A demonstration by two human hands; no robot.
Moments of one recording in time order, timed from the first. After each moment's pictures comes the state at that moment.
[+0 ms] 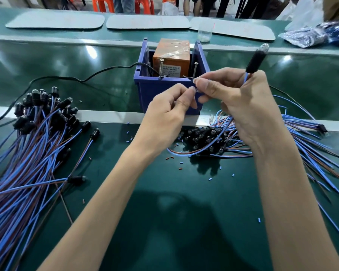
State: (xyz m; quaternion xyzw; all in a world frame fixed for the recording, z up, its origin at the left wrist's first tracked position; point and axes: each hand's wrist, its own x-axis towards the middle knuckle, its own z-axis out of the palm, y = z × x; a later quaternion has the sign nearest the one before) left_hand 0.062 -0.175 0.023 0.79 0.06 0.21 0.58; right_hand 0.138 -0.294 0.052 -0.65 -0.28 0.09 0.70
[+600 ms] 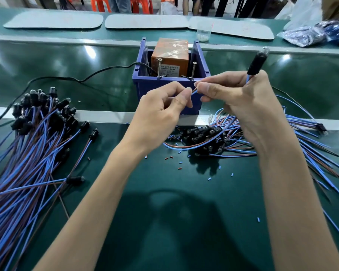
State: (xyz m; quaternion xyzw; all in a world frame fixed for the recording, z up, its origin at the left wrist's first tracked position) left_hand 0.058 -0.166 0.028 0.81 0.05 0.22 0.54; right_hand 0.142 -0.303 0.054 -0.68 -0.29 0.10 0.67
